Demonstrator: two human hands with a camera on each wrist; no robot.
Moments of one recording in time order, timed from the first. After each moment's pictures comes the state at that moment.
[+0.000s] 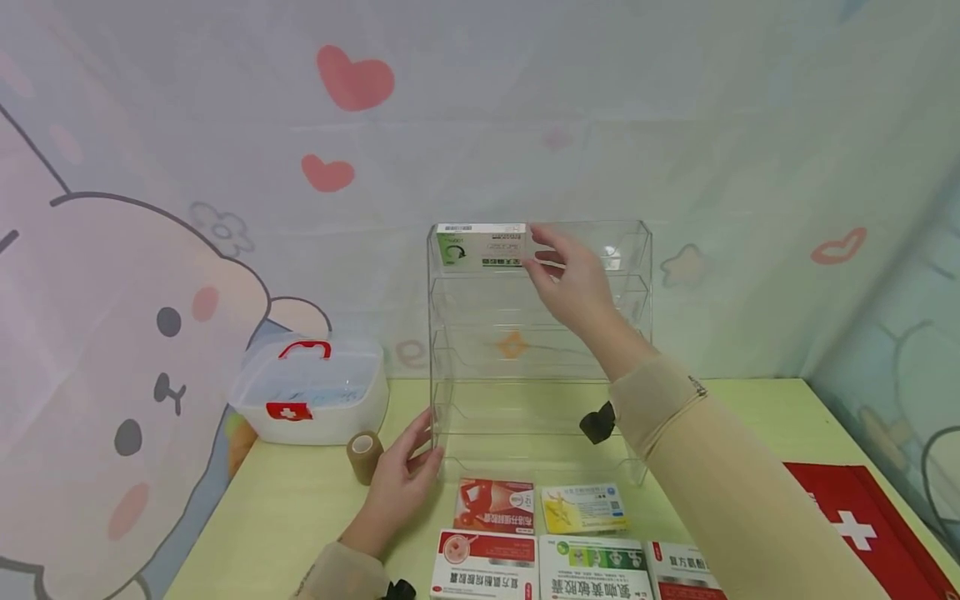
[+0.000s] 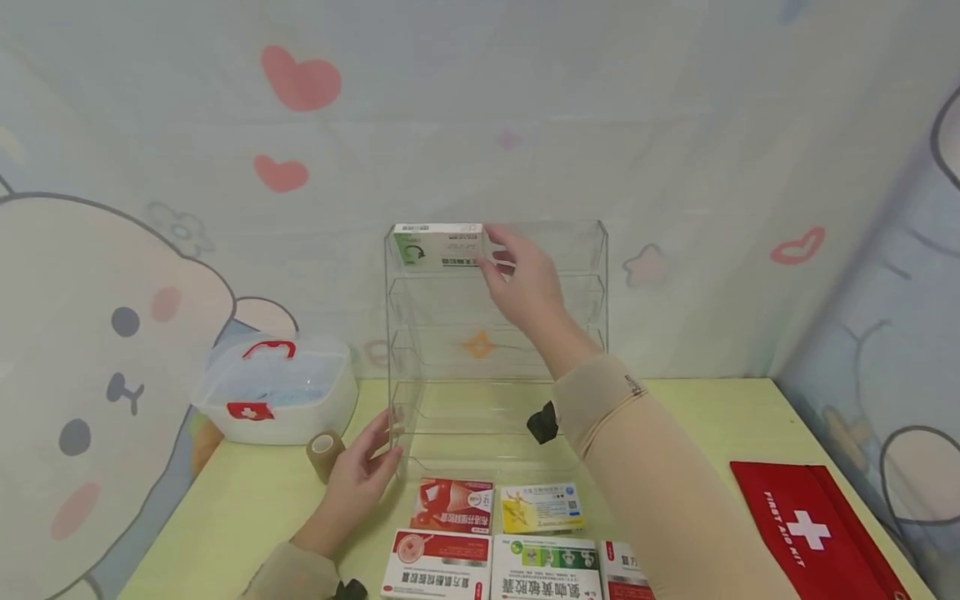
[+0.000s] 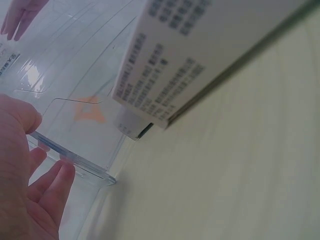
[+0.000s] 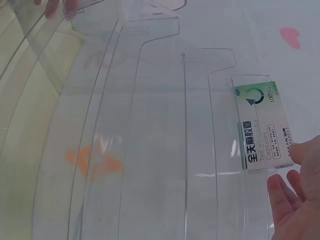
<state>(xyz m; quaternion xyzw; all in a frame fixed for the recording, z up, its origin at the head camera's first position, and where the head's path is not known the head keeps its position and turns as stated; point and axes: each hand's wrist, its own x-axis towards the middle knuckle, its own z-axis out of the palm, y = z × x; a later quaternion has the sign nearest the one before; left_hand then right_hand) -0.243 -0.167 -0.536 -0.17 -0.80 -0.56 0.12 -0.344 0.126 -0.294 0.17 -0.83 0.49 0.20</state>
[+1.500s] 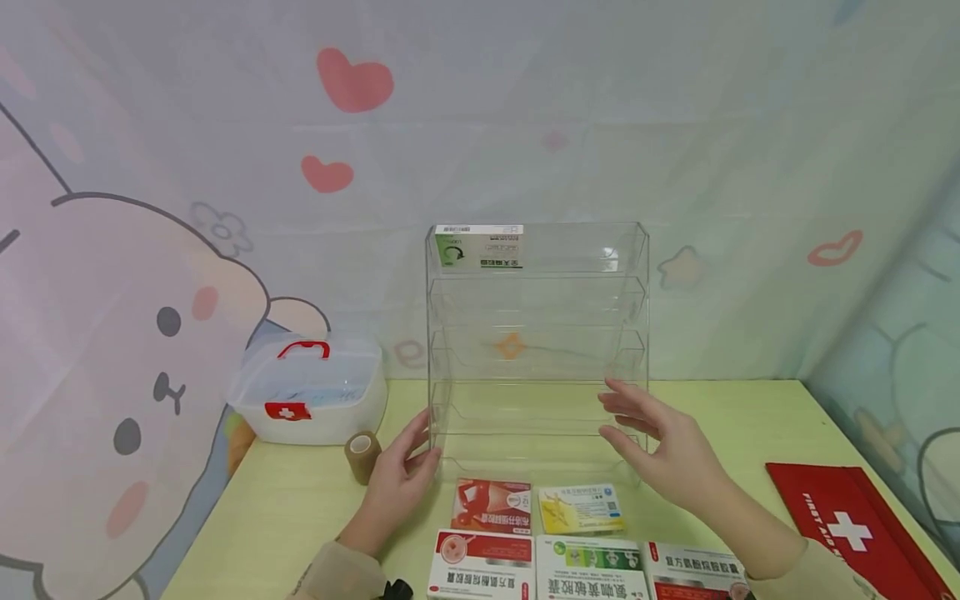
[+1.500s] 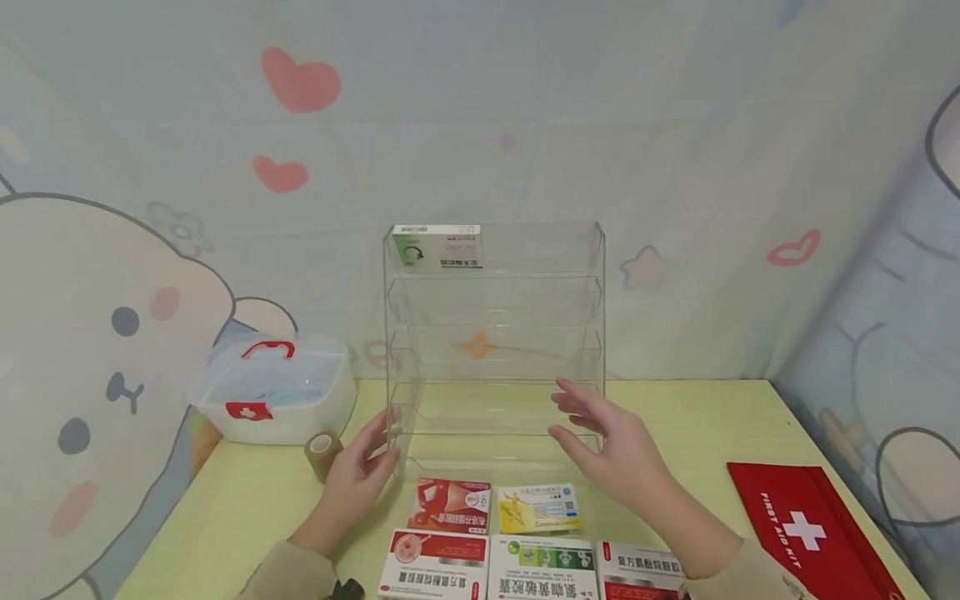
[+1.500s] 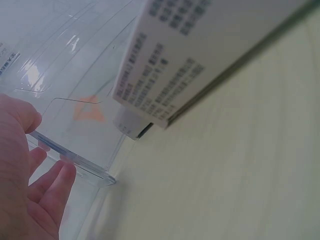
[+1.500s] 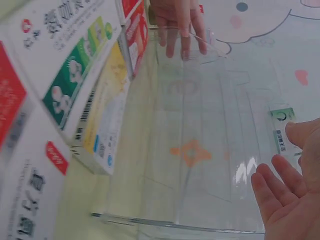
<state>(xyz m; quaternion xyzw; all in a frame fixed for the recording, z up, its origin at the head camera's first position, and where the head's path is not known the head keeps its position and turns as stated) -0.244 -0.173 -0.541 -0.15 -0.80 -0.57 0.11 -0.203 0.224 -0.425 0.23 -0.86 0.41 0.18</state>
